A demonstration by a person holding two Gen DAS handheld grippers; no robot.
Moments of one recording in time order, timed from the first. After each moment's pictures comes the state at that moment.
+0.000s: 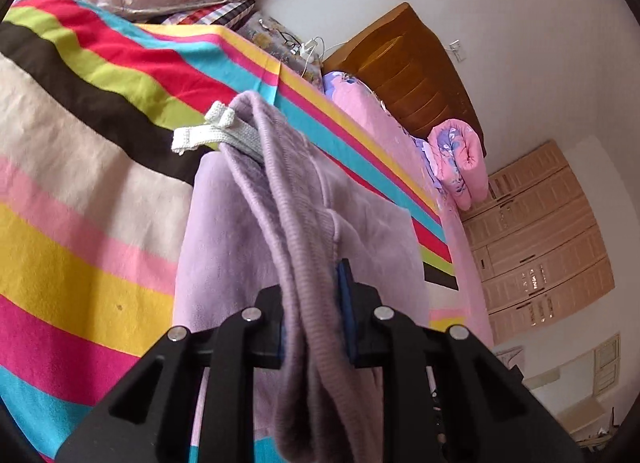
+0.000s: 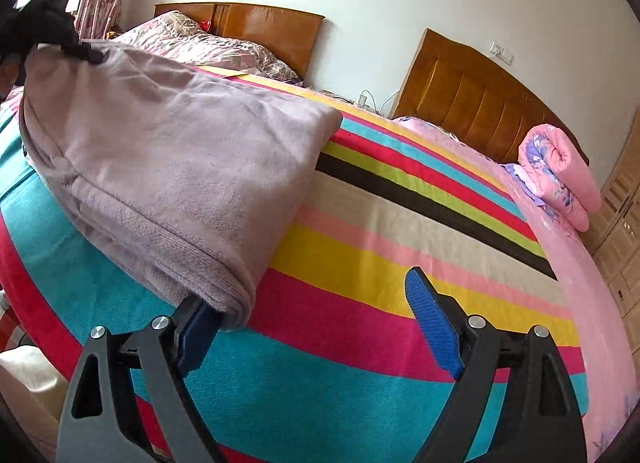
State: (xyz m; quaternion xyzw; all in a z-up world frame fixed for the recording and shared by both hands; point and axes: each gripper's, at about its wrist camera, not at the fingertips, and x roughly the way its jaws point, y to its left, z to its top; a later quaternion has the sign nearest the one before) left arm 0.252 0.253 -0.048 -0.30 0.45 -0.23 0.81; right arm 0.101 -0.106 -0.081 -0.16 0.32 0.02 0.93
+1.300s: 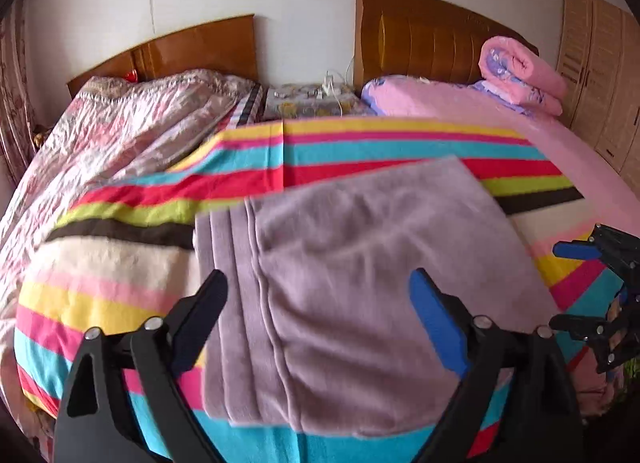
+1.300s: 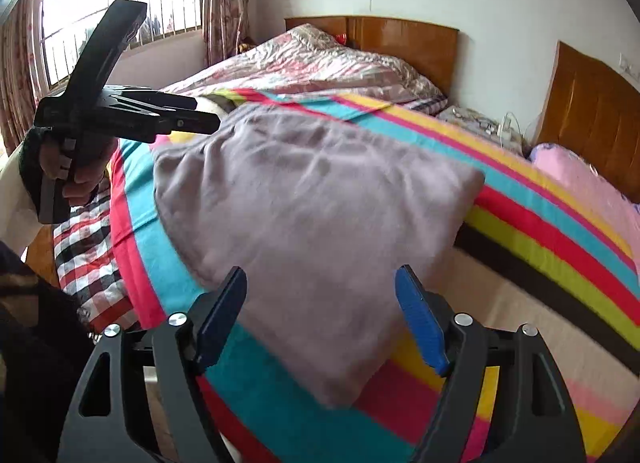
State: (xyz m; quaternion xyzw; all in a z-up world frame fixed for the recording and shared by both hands) left arm 0.195 0.140 0.011 0.05 0.36 -0.10 0.93; right arm 0.158 -0.096 -0.005 -0.12 0.31 0.31 0.89
